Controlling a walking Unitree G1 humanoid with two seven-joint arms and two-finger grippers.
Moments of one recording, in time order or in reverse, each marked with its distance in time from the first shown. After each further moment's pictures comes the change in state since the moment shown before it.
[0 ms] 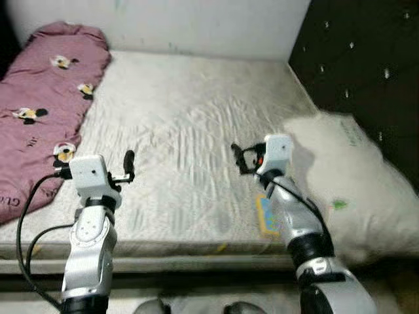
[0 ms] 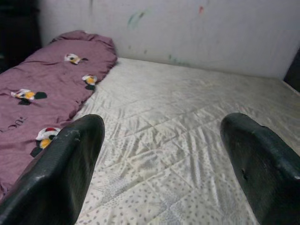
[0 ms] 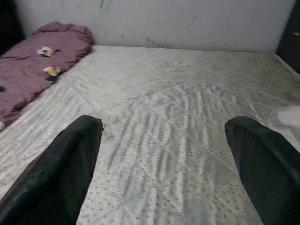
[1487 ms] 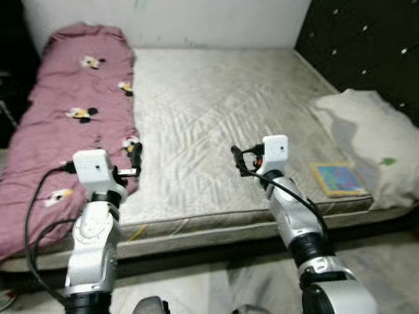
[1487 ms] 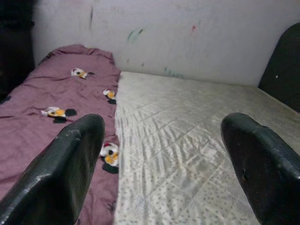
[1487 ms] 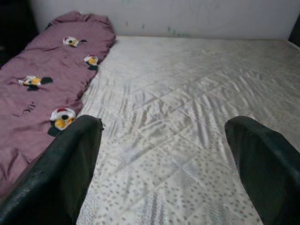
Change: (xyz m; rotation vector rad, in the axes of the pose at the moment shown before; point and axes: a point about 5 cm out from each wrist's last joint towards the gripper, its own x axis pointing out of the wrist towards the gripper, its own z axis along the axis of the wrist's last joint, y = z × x) left arm 0.002 -0.008 0.008 -0.040 -0.058 -0.085; right arm 0.000 0.004 -0.007 -0.012 0.032 0.010
